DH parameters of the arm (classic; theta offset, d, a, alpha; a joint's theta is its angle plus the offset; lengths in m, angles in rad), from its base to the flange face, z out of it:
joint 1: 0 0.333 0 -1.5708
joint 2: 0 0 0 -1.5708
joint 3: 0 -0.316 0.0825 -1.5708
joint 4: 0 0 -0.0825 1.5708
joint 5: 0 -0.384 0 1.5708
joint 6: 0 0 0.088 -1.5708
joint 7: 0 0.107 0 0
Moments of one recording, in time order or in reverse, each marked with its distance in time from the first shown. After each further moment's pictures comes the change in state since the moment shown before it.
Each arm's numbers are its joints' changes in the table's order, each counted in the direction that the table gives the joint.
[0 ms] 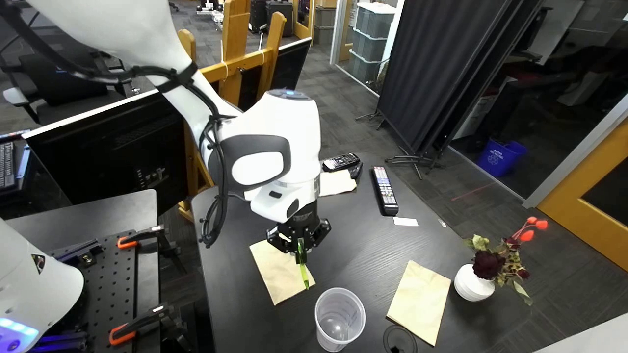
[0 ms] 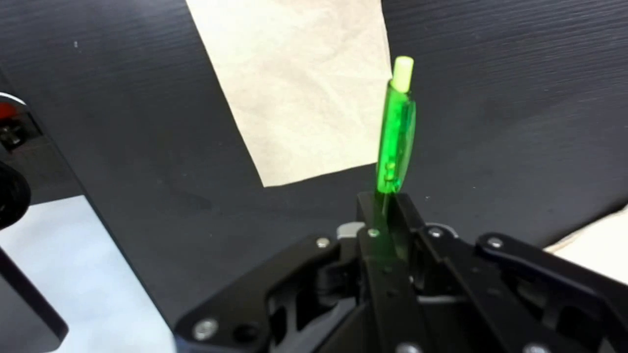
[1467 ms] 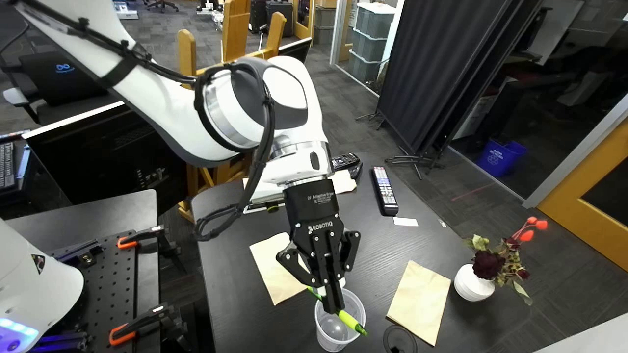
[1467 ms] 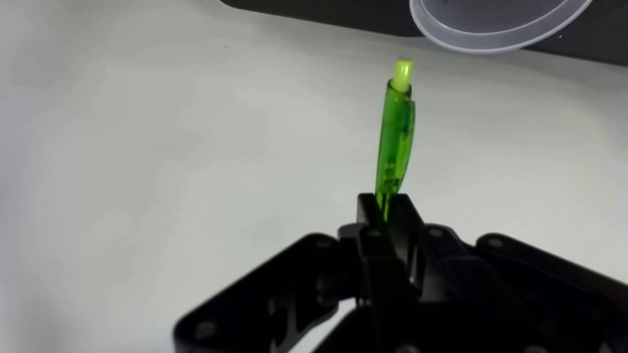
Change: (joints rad) arm -0.155 -0.141 -0.130 0.091 0.870 0.530 0.217
